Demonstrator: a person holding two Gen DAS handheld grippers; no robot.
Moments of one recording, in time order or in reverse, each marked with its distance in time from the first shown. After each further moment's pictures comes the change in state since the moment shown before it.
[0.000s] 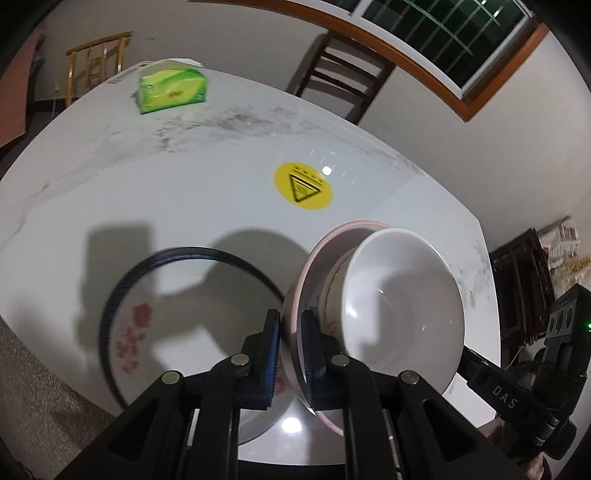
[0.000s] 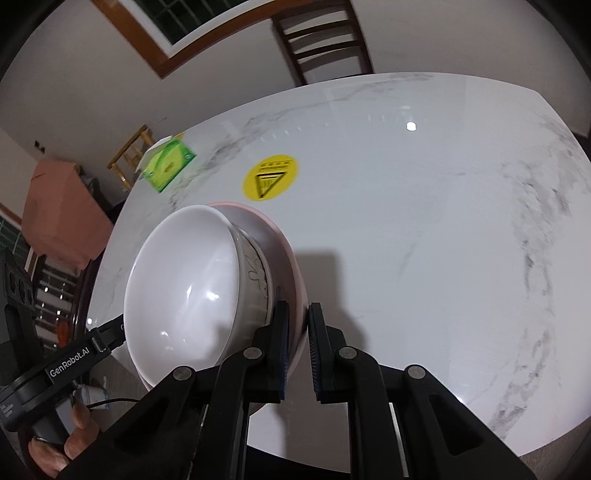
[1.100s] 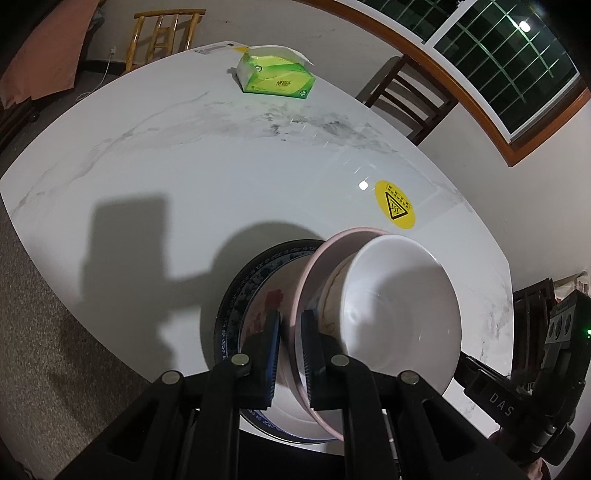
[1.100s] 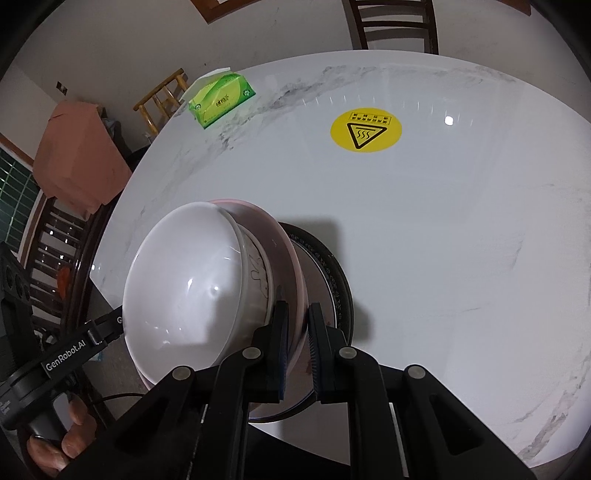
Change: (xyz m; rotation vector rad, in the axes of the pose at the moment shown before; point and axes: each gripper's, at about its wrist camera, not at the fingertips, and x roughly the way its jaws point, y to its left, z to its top) left arm -0.020 0.114 -0.016 -0.177 -0.021 0.064; right arm 0.065 0.093 -0.022 -0.148 0.125 0.025
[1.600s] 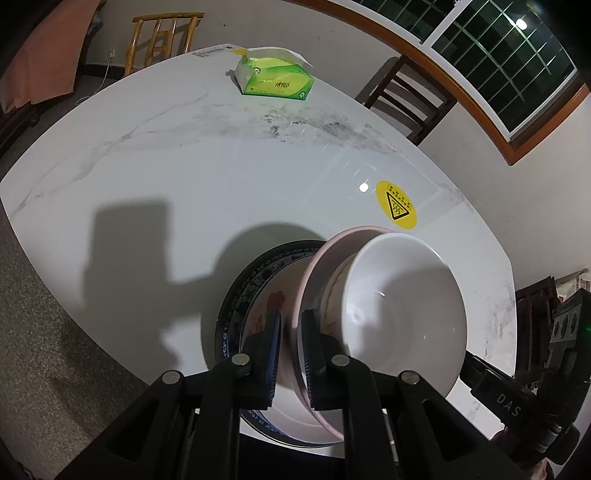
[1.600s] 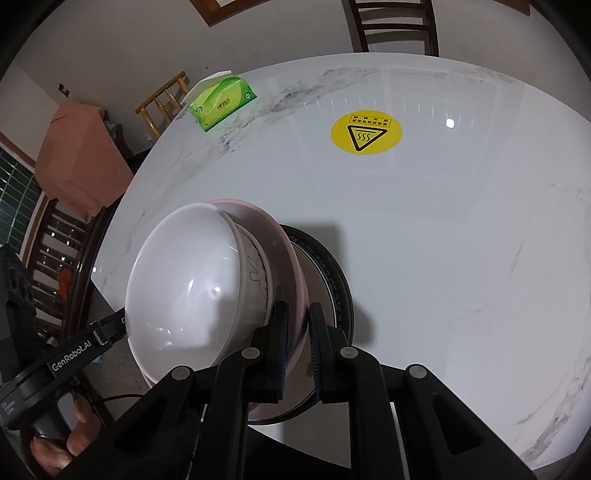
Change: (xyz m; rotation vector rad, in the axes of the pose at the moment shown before) left arm 0.003 -0.001 -0.001 0.012 -0.011 0.010; right arm -0.002 -0.002 -0.002 0.001 -0.016 0.009
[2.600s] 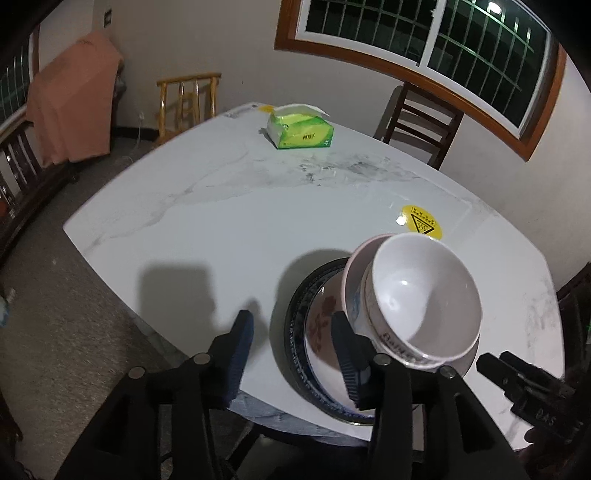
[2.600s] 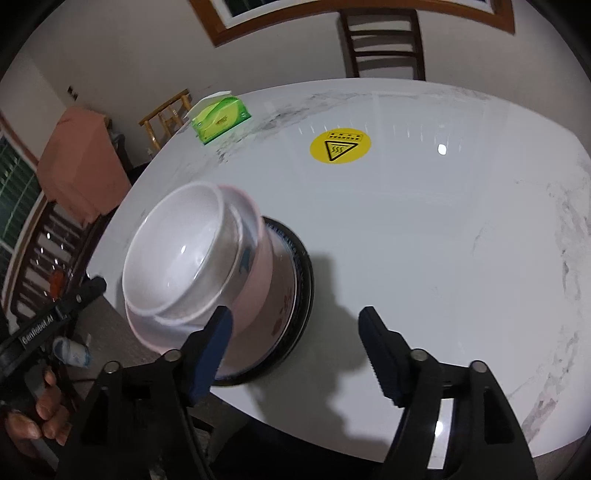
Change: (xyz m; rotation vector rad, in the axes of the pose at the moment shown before) left arm -0.055 -0.003 -0.035 0.123 -0.216 0.214; right arm -0.035 -0.013 -0.048 -0.074 -0.113 -0.050
